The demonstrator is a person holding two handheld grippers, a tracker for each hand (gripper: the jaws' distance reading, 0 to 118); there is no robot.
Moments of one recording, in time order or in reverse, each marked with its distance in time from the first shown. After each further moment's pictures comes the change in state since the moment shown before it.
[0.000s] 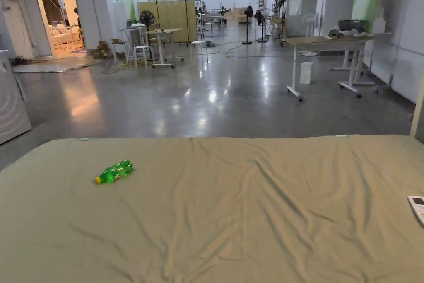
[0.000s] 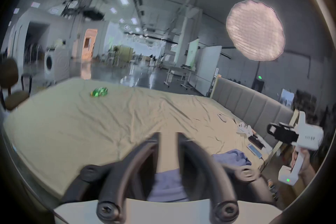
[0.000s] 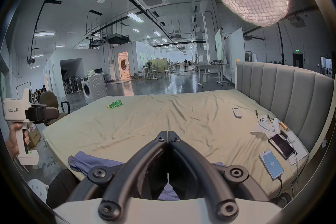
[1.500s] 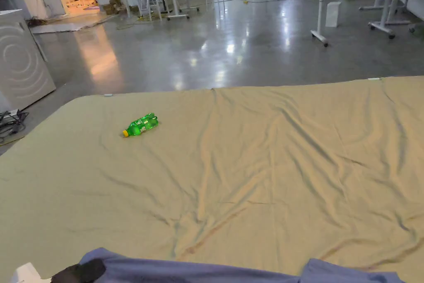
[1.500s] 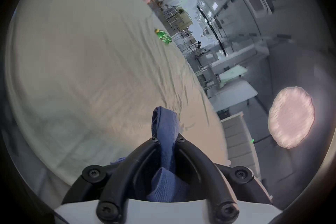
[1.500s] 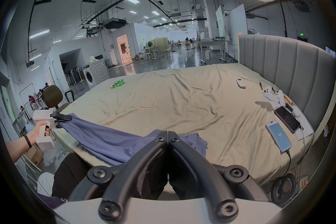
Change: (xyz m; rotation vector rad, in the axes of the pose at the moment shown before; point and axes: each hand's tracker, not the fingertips) left arm -0.198 -0.018 -0.025 -0.185 0.089 0.664; right arm 0.008 -0.043 0.004 -0.199 0.039 -0.062
